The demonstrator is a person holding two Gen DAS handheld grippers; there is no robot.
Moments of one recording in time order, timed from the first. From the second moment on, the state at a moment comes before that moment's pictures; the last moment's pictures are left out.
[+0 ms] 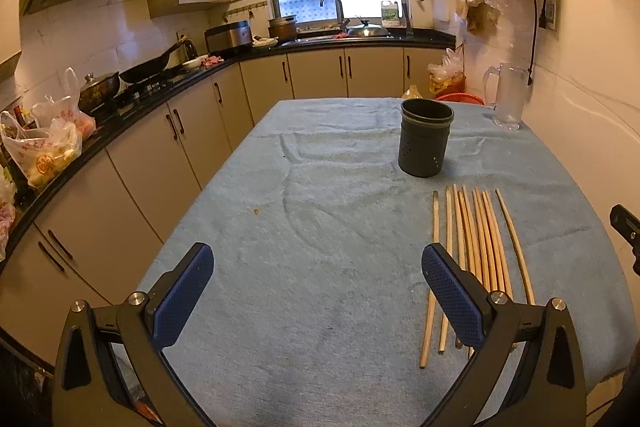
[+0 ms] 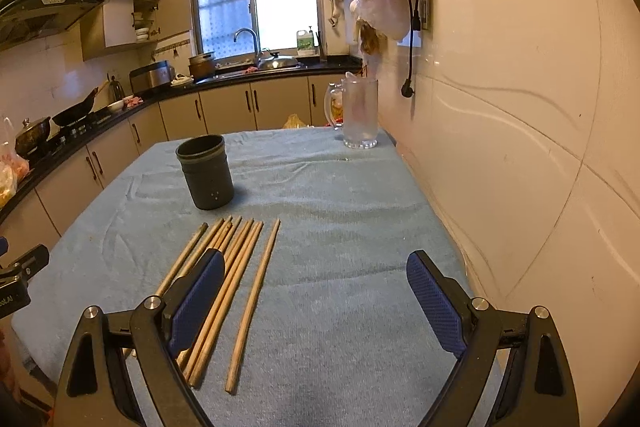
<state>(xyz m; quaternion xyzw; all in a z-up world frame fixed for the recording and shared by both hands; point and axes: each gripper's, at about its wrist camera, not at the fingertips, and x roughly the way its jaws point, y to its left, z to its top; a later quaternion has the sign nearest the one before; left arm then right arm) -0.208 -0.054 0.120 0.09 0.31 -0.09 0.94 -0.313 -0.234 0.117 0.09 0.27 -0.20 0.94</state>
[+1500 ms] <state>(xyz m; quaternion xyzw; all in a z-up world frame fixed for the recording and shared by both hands) -0.026 -0.200 0.014 0.14 0.50 -0.26 0.82 -0.119 -0.275 0.020 0.10 0.50 -0.10 0.86</state>
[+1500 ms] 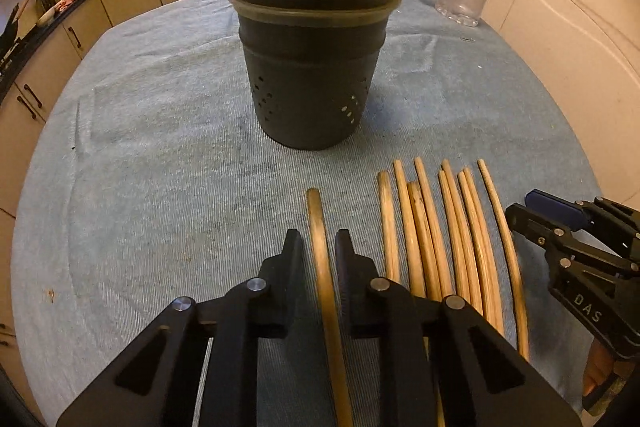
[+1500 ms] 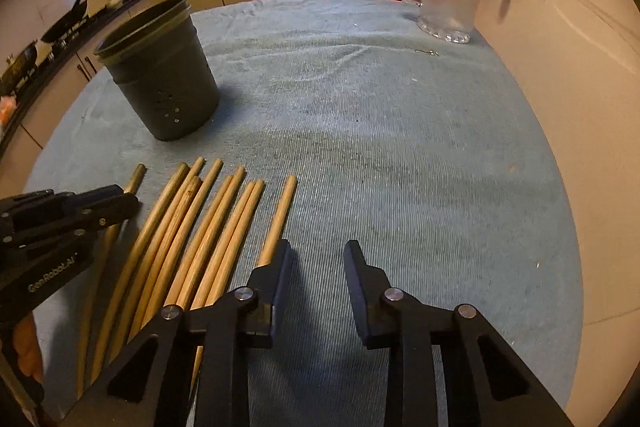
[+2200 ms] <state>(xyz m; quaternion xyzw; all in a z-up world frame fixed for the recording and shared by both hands) -0.023 -0.190 0.018 0.15 0.49 -0.26 0.82 -0.083 -0.275 0.020 0.10 0.54 -0.10 0.83</state>
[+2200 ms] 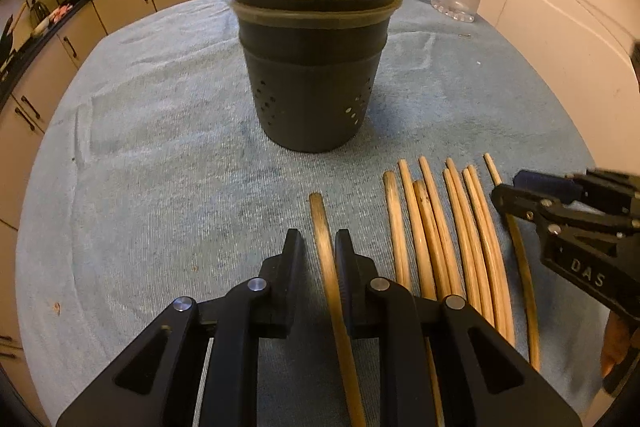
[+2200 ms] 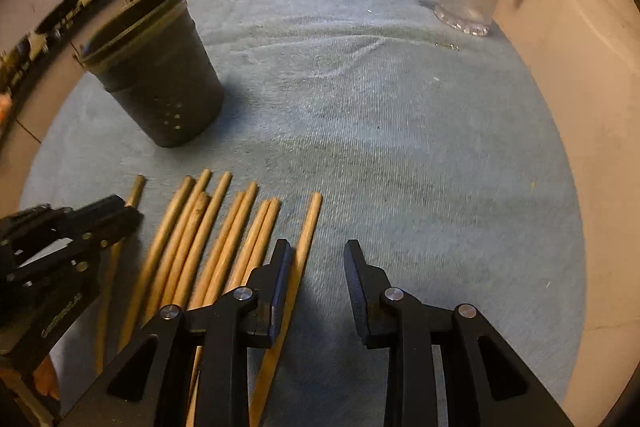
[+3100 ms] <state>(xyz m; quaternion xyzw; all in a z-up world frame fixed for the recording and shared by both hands) -0.161 -0.076 0.178 0.04 0.29 -0.27 0.92 -0.213 -0.242 0.171 0.13 0.31 -0.04 0.94</state>
